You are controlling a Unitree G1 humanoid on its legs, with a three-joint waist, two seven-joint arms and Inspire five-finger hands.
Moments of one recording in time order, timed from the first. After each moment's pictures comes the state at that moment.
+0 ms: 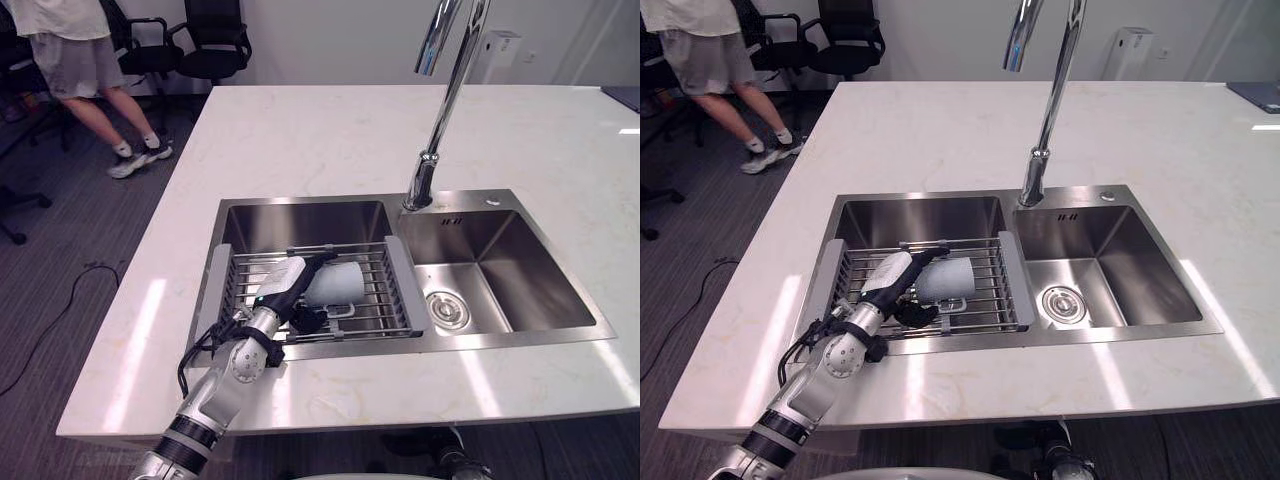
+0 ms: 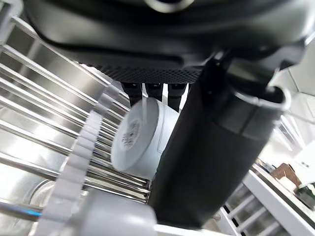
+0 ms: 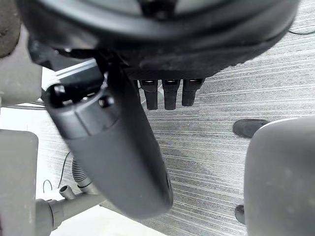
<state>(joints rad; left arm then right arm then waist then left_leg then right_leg) -0.16 0.32 -0.37 0.12 0.59 -0.07 0.00 0.16 -0.14 0.03 0.89 0.02 -0.09 0.02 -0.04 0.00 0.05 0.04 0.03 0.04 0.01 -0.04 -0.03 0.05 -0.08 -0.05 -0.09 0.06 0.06</state>
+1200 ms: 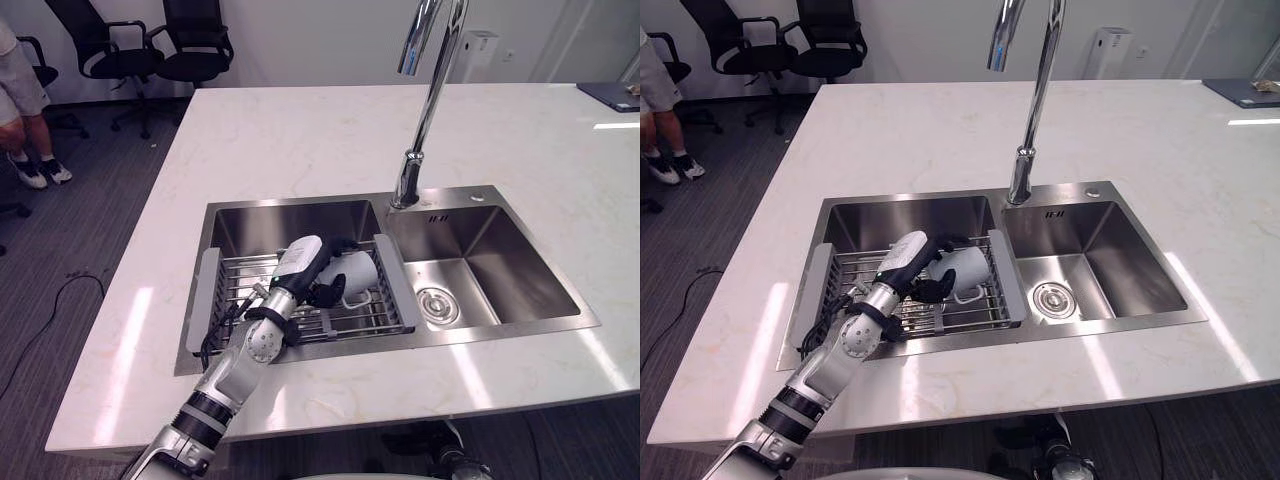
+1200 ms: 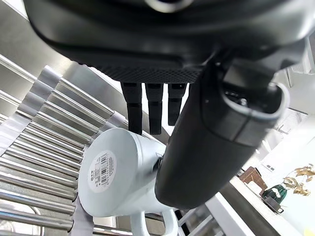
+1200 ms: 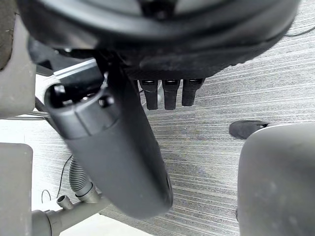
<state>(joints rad) -0.22 0.28 -0.39 0.11 0.53 -0.06 0.04 0.14 -0.14 0.02 0.92 0.02 -0.09 0.02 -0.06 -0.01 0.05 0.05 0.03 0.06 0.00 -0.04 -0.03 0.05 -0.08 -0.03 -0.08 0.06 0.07</state>
